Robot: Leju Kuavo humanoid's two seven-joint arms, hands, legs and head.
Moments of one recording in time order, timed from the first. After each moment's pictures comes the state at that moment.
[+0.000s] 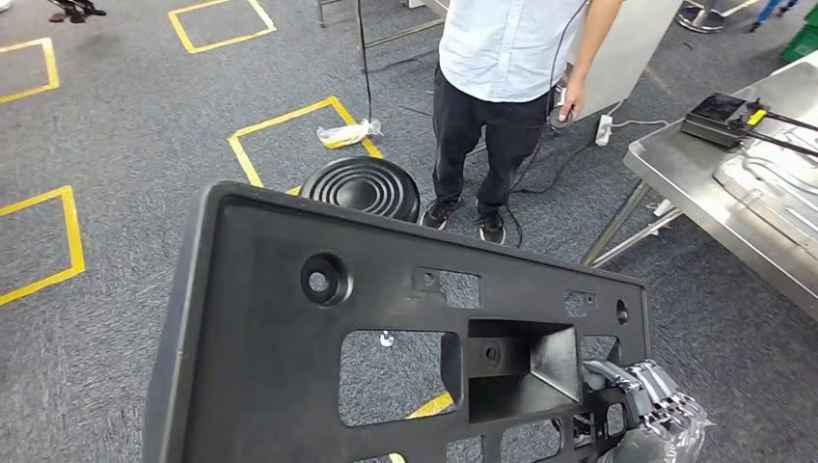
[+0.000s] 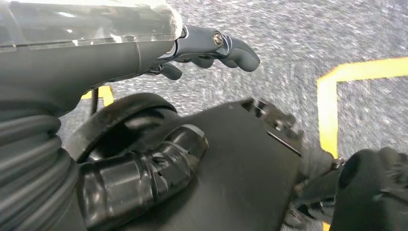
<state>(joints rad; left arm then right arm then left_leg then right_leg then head) -0.06 -0.30 0.41 -0.19 -1.26 0.24 -0.12 0.37 0.30 0.05 -2.02 0.92 -0.70 -0.65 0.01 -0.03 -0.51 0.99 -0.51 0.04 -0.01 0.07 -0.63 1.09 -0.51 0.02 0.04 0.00</state>
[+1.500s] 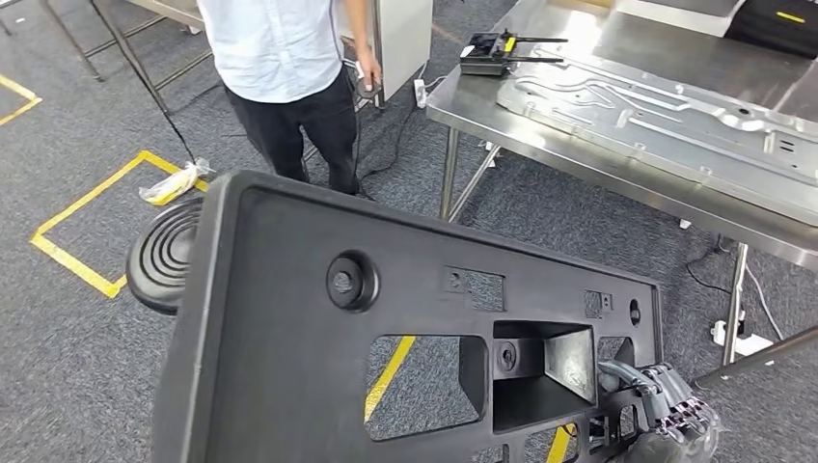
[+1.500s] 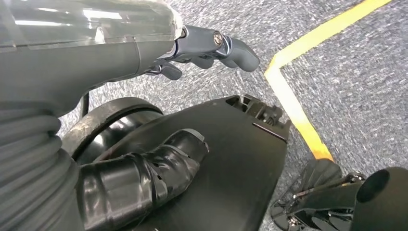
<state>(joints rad) -0.06 -0.30 0.43 -0.19 -1.26 0.25 -0.12 0.37 0.32 0.05 -2.03 0.89 -0.70 -0.65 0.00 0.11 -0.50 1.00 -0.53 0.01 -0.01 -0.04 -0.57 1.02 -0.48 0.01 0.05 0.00</state>
